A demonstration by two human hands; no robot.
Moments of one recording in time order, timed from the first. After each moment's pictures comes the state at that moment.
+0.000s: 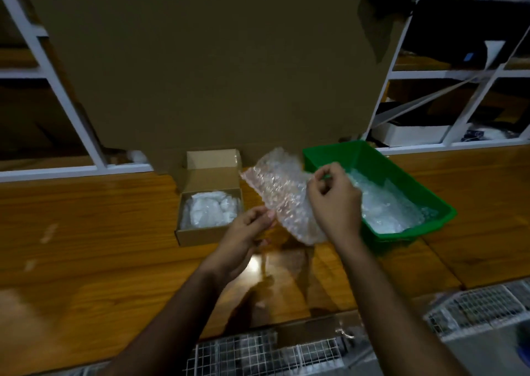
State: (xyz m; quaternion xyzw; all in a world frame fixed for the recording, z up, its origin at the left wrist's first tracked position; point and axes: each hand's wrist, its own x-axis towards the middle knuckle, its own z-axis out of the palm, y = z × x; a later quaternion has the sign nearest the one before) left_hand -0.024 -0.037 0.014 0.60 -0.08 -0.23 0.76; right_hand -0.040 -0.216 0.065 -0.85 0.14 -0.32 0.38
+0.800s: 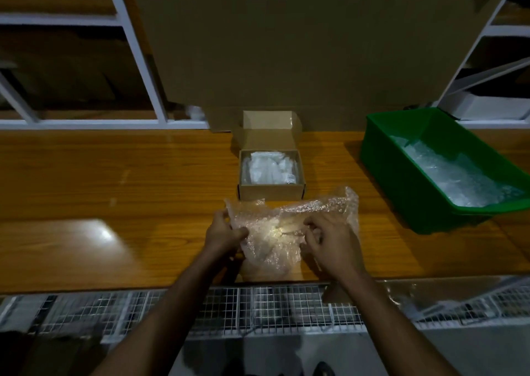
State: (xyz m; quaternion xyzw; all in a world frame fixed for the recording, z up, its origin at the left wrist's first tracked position) left_hand -0.039 0.115 -0.077 0.79 0.18 -0.12 0.58; right_hand -0.083 -0.120 -0.075 -0.96 -0.01 -0.13 0.24
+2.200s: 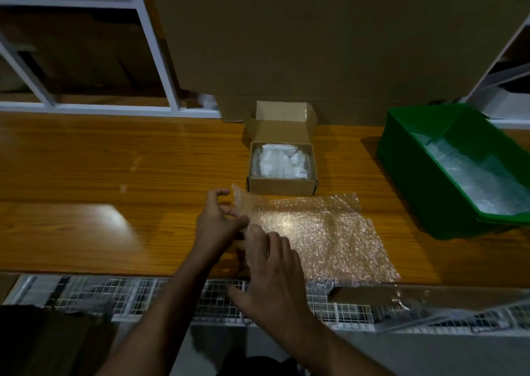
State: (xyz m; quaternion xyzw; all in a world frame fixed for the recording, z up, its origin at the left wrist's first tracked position) left_hand -0.053 0.130 -0.051 0.79 0.12 0.01 0.60; right_hand -0.147 0.005 -0.043 -0.97 -0.12 -0.08 0.21
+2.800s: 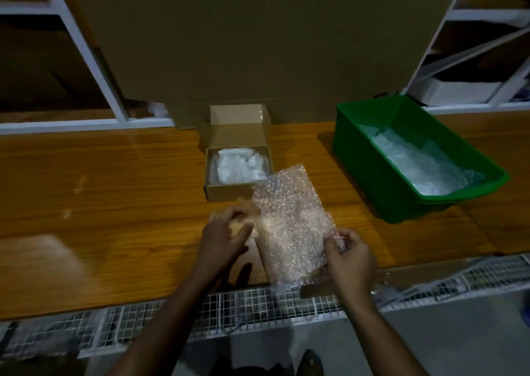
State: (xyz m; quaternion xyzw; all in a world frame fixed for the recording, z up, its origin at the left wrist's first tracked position) left_hand -0.053 0.069 -0.074 0.84 -0.08 0.01 0.53; right_hand -0.131 -0.152 -0.069 -0.80 0.30 -0.20 0.47
